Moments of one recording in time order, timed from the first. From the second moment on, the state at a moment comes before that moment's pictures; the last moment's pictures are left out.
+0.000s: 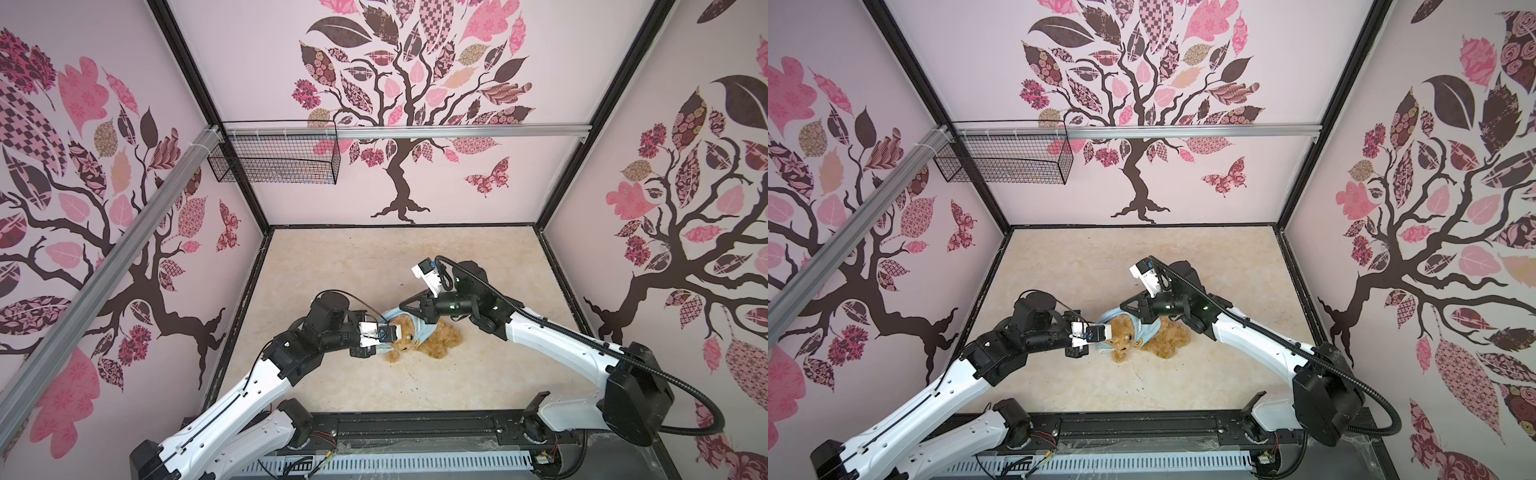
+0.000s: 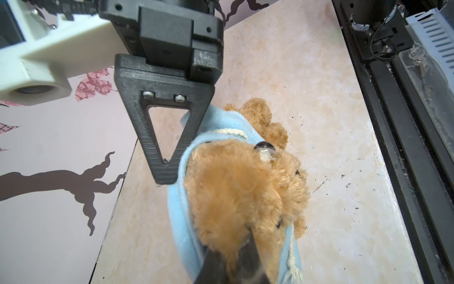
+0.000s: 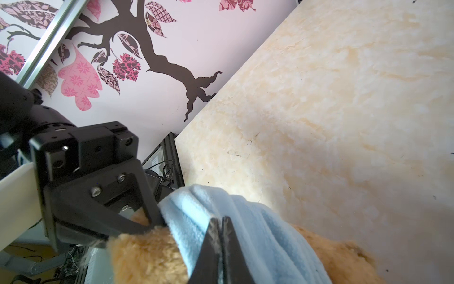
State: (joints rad) left arm -0.70 0.84 0.79 -0.51 0.40 0.87; right arm 0.65 1.37 0.93 0.00 -0.62 0.38
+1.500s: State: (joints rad) left arm -0.71 1.01 0.74 -0.22 0.09 -0.89; right arm 1.04 1.30 0.59 0.32 -0.08 0.48
